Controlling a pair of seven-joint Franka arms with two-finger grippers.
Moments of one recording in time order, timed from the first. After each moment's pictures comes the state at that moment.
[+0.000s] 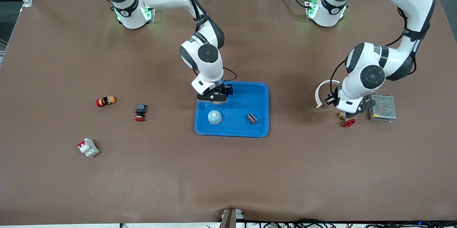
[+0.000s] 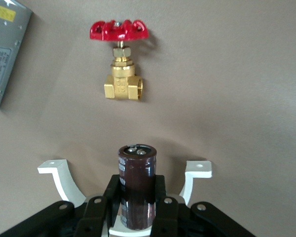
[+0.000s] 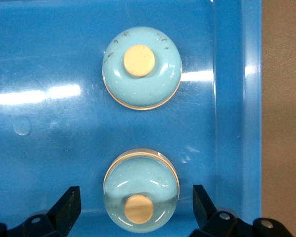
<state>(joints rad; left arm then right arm) 0.22 0.31 -0.37 -2.21 0.25 2.33 -0.79 0.88 0.64 -0.11 -1.81 0.05 2.51 0.84</state>
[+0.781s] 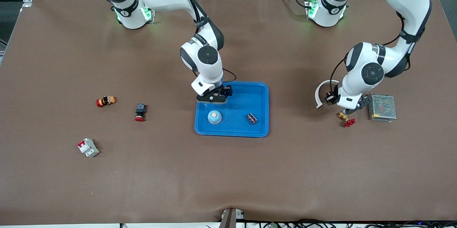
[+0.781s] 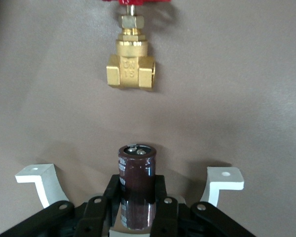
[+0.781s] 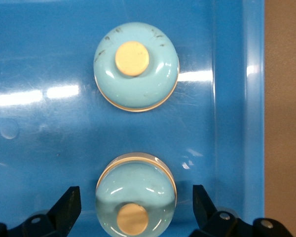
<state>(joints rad) 0.26 0.35 -0.37 -2.29 0.26 2.46 -0.78 0.88 0.66 -0.11 -1.81 0.05 2.52 0.84</state>
